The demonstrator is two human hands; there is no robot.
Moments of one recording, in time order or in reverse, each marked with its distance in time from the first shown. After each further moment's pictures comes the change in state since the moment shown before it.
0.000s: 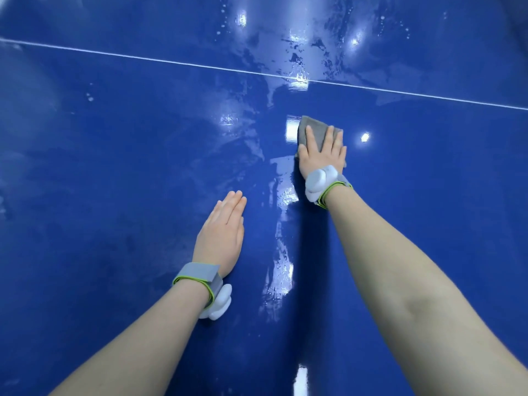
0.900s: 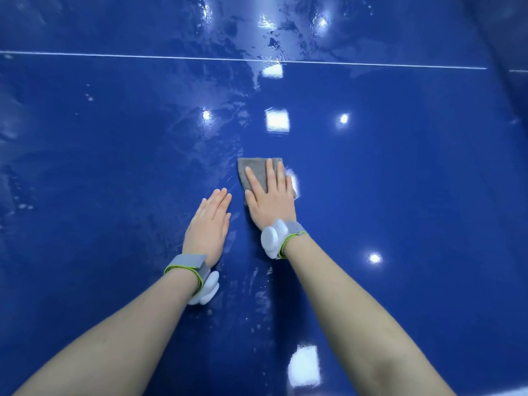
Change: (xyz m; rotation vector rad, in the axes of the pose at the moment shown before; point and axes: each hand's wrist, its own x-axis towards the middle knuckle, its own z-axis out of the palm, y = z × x) left_hand -0.051 -0.040 -0.028 -0.041 -0.101 0.085; right_hand -0.166 -0.055 0.041 -0.009 -0.034 -0.237
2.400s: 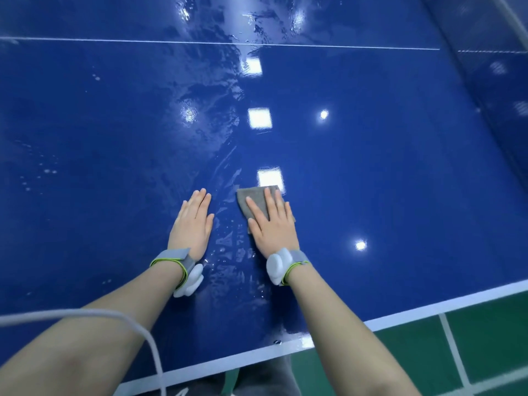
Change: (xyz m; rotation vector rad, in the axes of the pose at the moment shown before) left_hand -0.101 -0.021 -0.018 -0.079 -0.104 -0.061; right_hand -0.155 -0.024 0.037 0.106 -0.007 0.062
